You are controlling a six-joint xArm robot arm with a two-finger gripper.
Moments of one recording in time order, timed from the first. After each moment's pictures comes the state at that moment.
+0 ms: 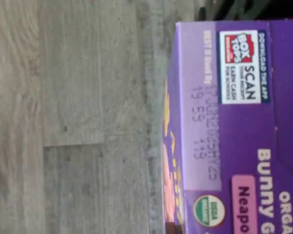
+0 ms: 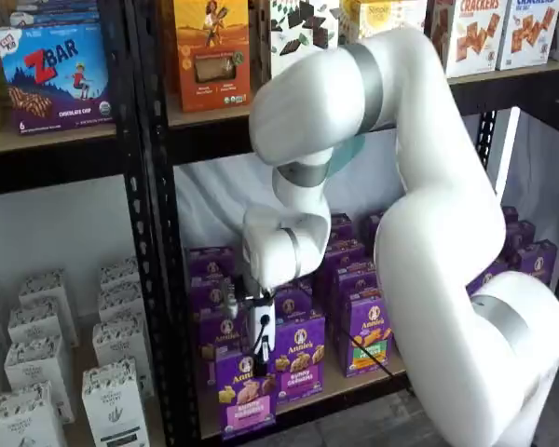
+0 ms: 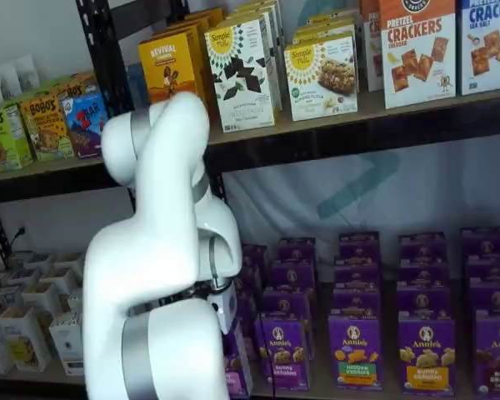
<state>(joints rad) 0.37 0.77 -1.10 0.15 0.31 -1.34</state>
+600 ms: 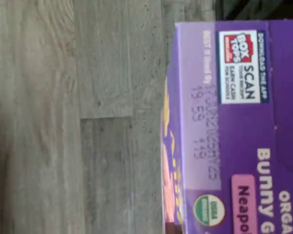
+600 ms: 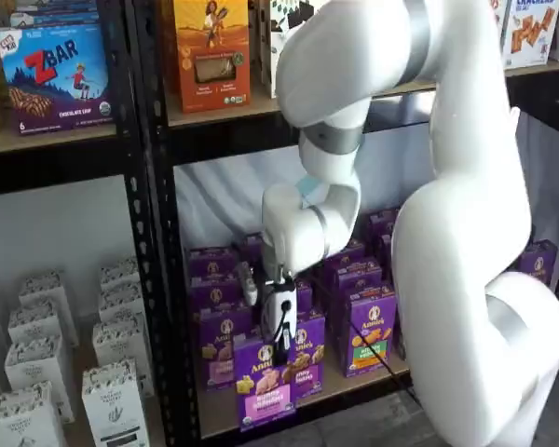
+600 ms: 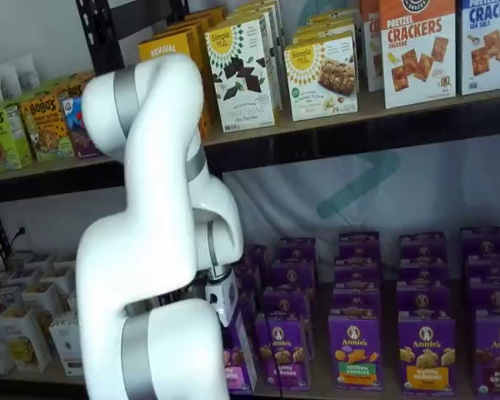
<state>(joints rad) 0.34 0.48 -0.81 0.06 0.29 -1.28</state>
